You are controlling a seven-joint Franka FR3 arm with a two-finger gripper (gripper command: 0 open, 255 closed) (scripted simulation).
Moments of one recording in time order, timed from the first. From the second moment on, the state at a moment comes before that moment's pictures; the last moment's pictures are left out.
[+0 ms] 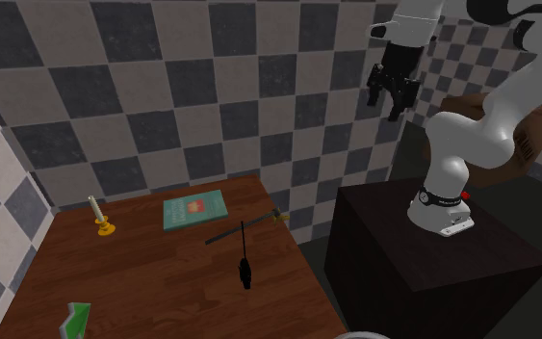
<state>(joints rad) 0.01 -0.80 0.06 -2.35 -0.04 1.62 0.01</state>
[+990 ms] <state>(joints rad) 0.00 -0.33 -0.02 -2.26 -0.06 1.89 -0.12</state>
